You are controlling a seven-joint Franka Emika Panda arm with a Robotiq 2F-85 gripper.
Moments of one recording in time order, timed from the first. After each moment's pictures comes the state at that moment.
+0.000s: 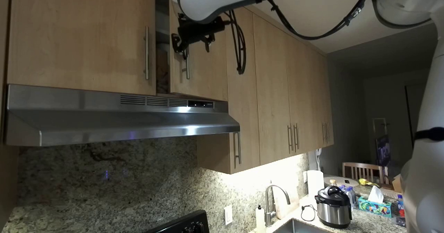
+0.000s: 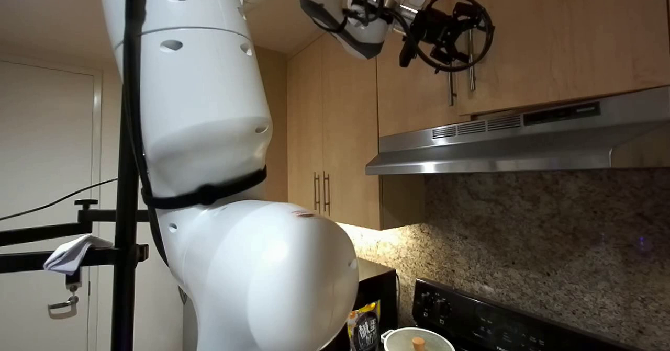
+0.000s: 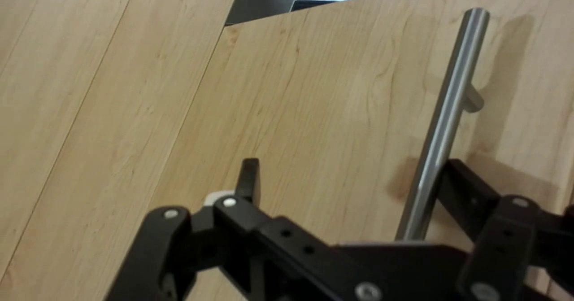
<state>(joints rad) 0.11 -0.27 0.22 -1.64 -0.95 1.95 0.78</state>
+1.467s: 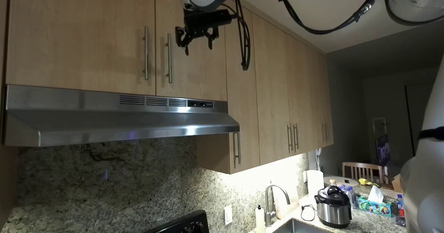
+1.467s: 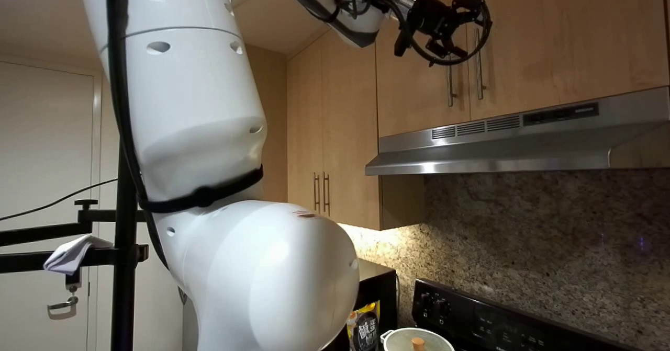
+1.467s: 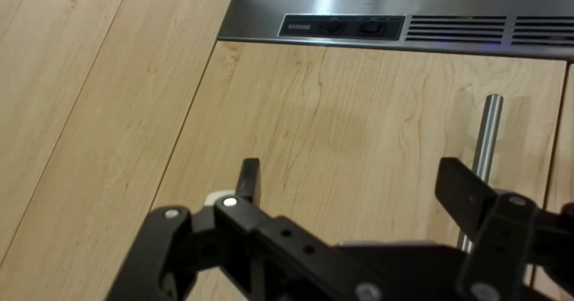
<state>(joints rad) 0.12 -0.32 0.20 -1.65 -0.82 1.96 0.70</state>
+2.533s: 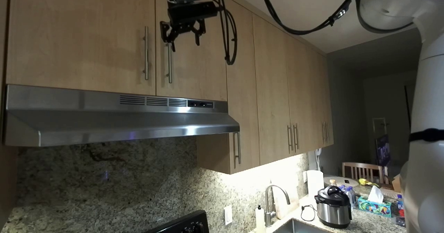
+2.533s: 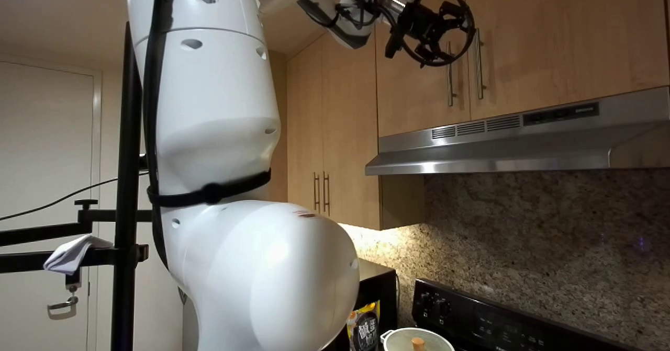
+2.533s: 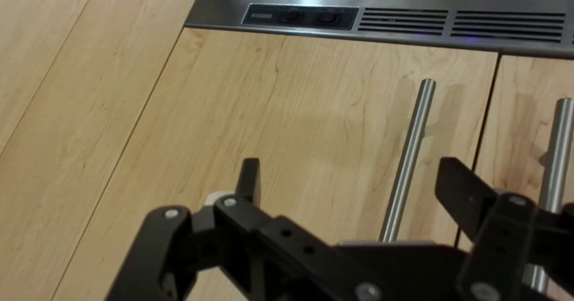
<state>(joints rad) 0.12 -0.20 0.28 -1.48 -0.83 1.85 0.66</state>
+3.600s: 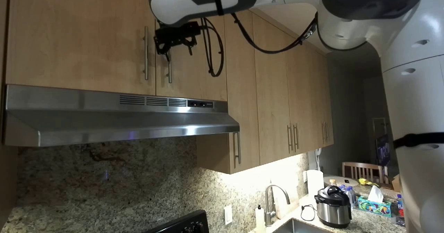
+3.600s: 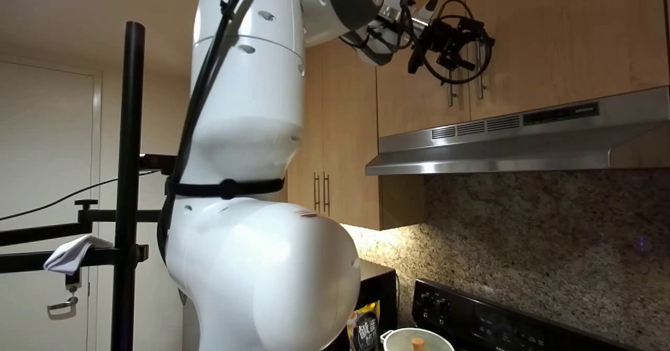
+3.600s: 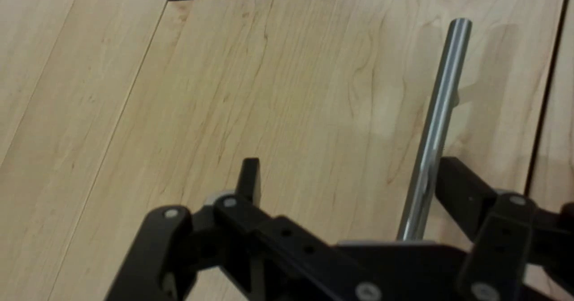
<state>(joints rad) 0.13 0.03 0.28 -1.28 -1.00 1.84 0.81</state>
